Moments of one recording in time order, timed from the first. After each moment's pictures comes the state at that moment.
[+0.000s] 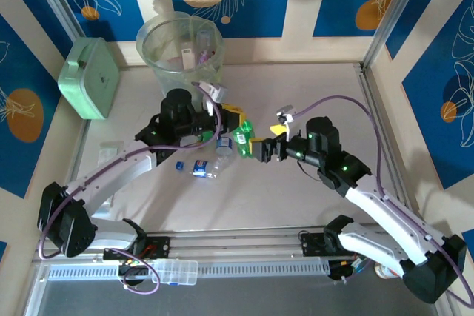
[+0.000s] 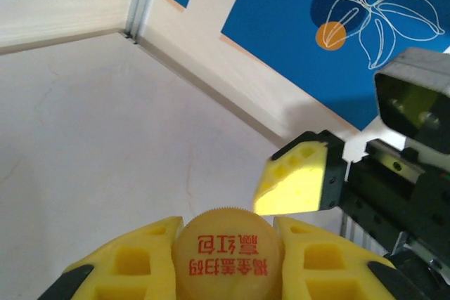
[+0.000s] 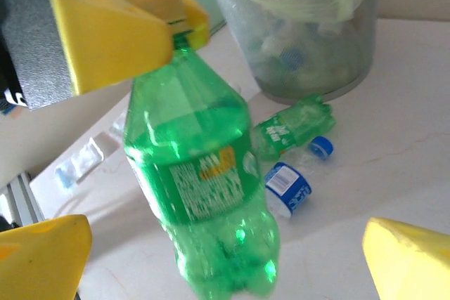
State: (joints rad) left arm -0.63 1.32 1.08 0.03 0.51 -0.32; right arm 0.57 0.87 0.80 -0.27 -0.31 0.29
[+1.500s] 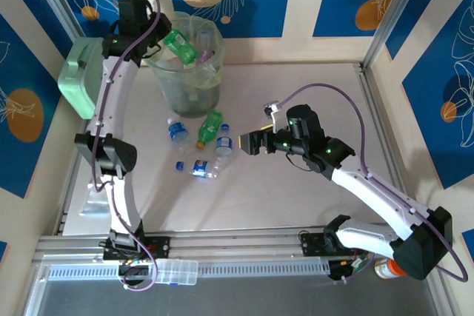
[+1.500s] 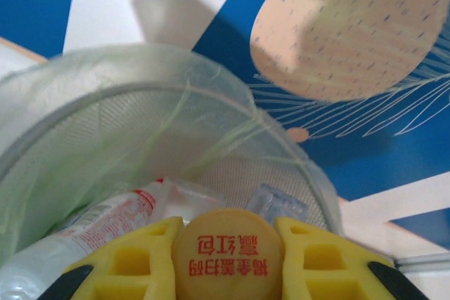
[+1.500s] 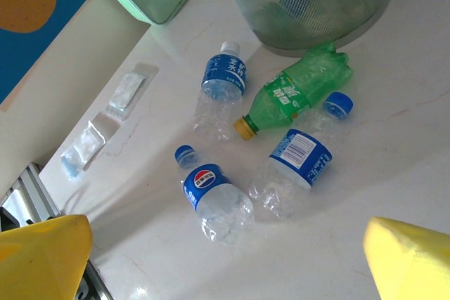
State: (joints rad) left arm -0.16 2.07 2.44 -0.81 0.01 -0.66; right arm 0.65 1.10 0.94 -0.37 -0.28 0.38
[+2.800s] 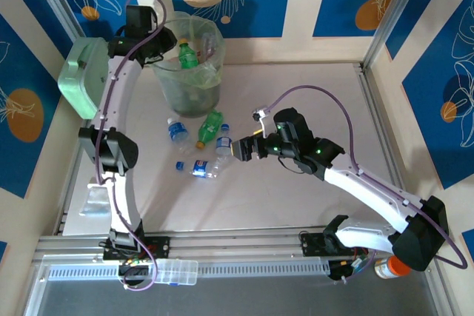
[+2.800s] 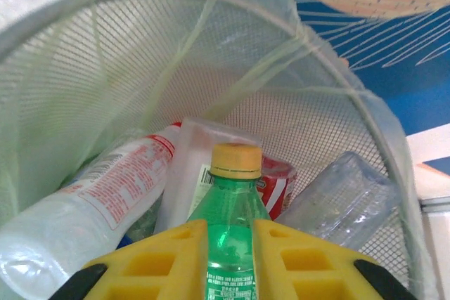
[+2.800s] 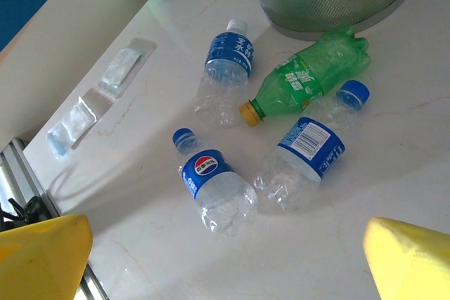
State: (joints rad) left arm -0.16 2.10 2.38 -0.87 0.12 -0.59; right arm 0.73 1.14 0.95 -0.36 -0.21 0.35
